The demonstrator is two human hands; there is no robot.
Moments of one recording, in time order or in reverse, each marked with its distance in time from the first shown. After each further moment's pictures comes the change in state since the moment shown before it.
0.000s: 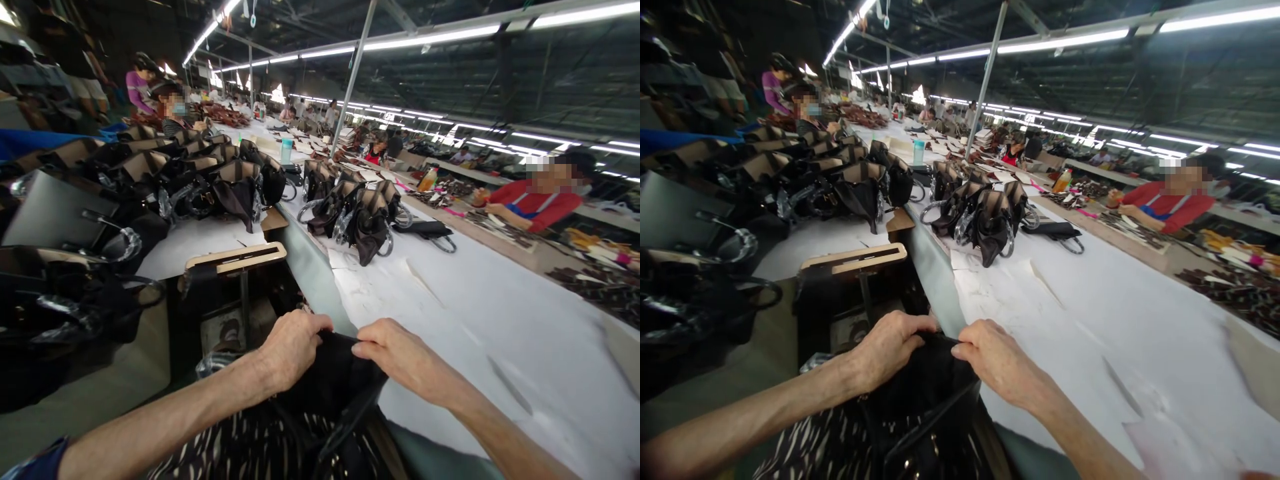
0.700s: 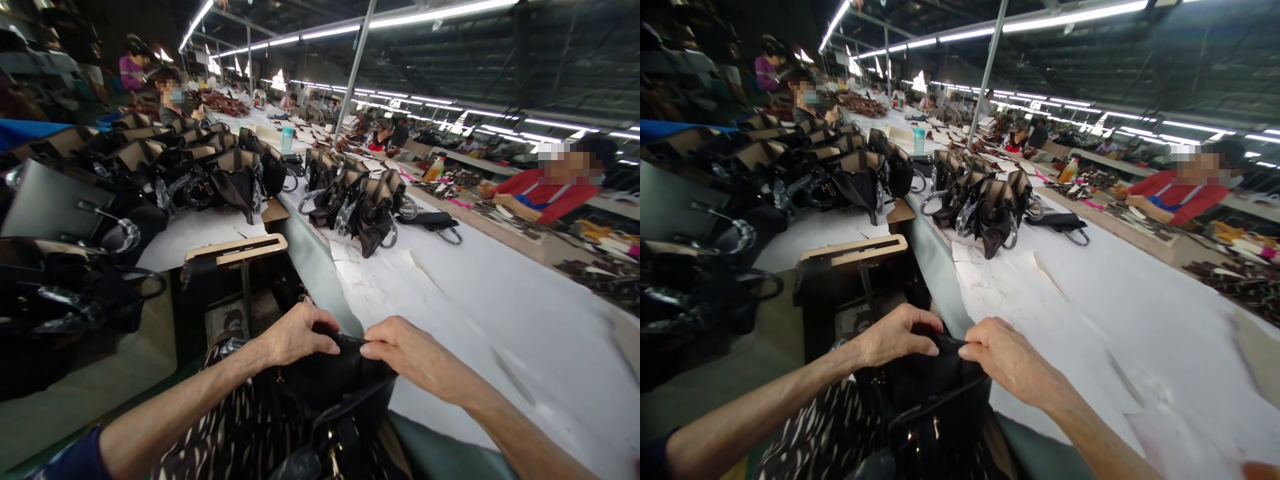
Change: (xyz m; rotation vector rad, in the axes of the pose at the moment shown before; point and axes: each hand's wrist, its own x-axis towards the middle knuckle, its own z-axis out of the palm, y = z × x) left_hand 0.015 -0.021 0.011 -0.466 -0.175 0.024; right_hand -0.008 0.005 -0.006 -0.028 -0.081 0.002
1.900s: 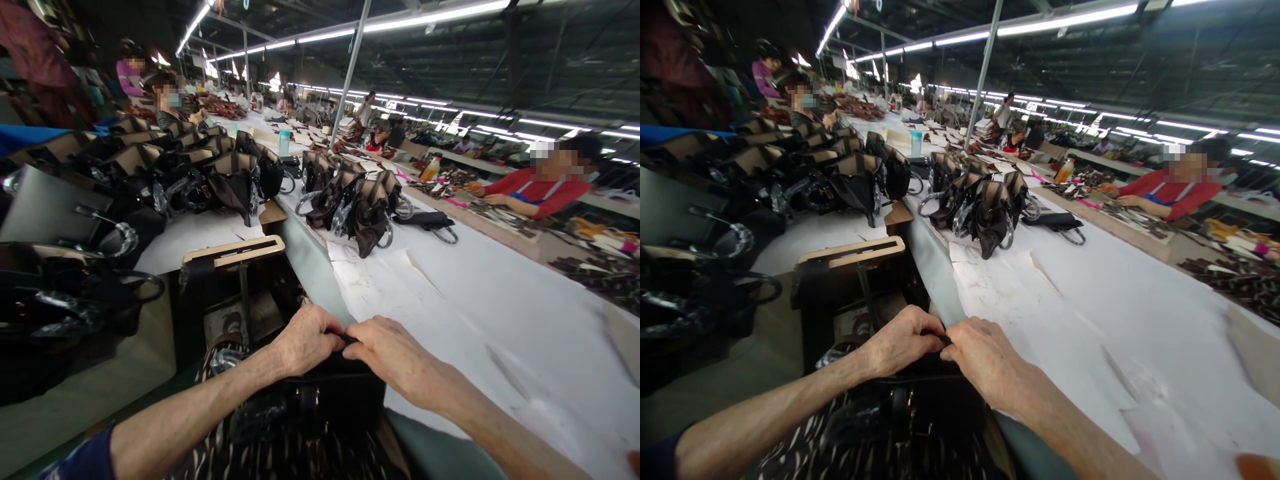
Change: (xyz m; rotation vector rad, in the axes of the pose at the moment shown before) left_hand -0.001 0.025 0.018 0.155 0.047 -0.028; right_hand 0.002 -0.032 0.001 -0.197 0.042 -0.080
